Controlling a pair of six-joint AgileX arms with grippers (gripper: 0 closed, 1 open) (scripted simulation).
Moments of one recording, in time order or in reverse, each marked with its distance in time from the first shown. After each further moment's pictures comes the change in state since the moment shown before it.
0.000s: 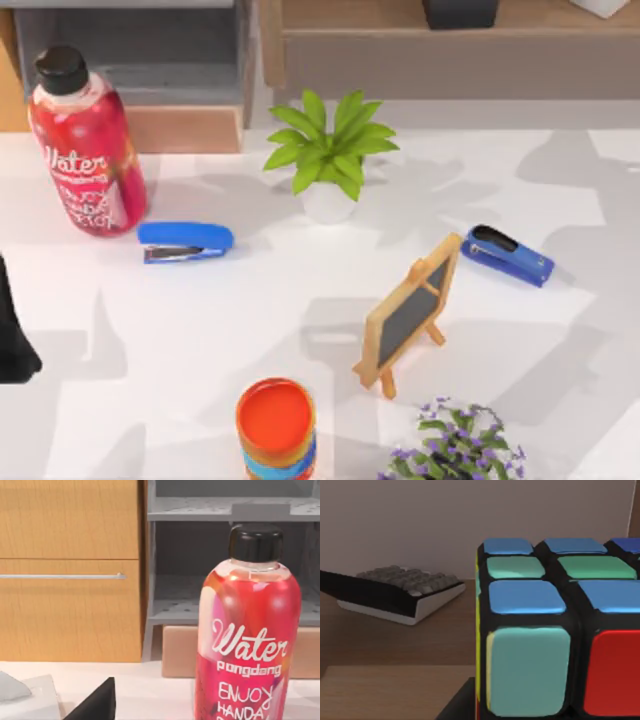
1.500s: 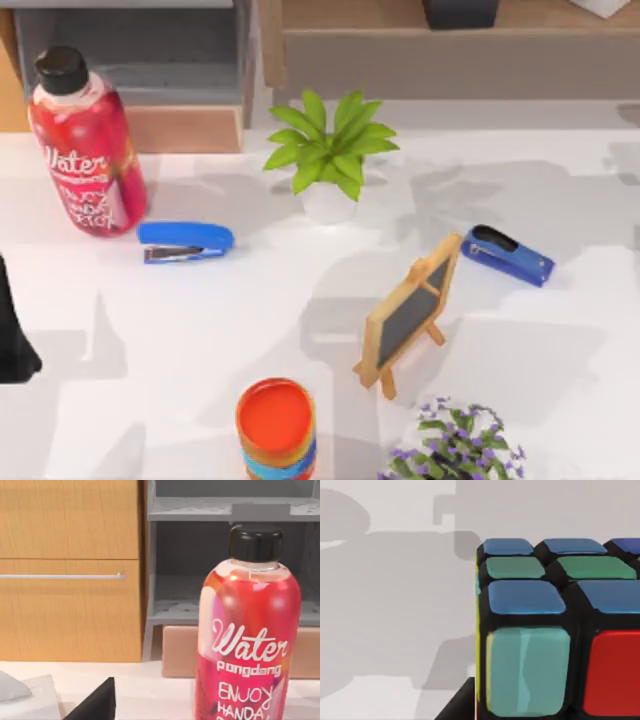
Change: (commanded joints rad) left arm 0.000 0.000 0.000 0.000 0.000 0.000; right arm 0.144 -0.120 0.513 -1.905 0.176 -0.277
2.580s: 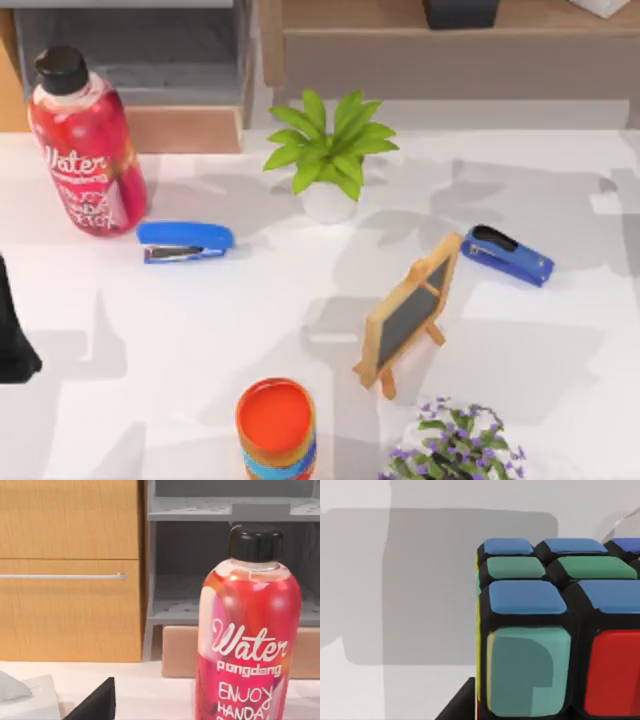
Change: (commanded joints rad) left arm 0.000 0.000 0.000 0.000 0.000 0.000; right arm 0.056 0.153 0.077 -0.222 0.159 0.111
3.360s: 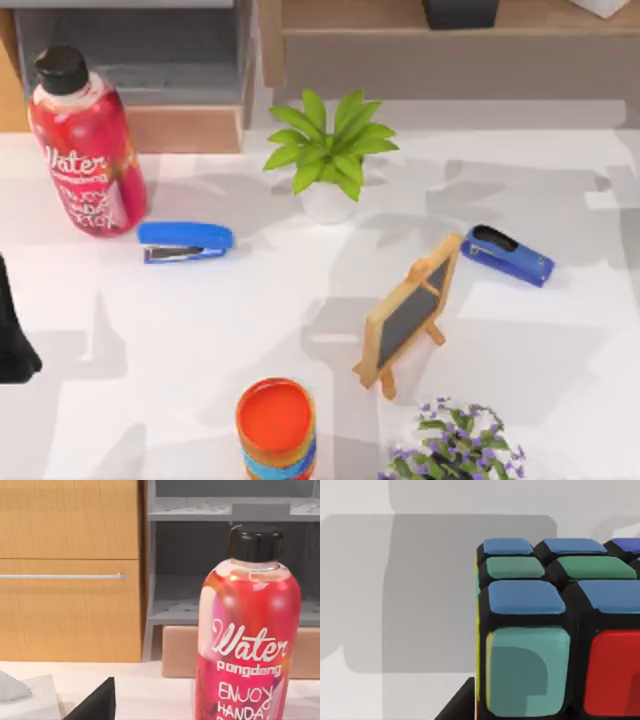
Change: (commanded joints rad) left arm 0.000 0.000 0.000 0.000 0.000 0.000; right arm 0.003 -0.010 -0.031 0.058 0.003 -0.001
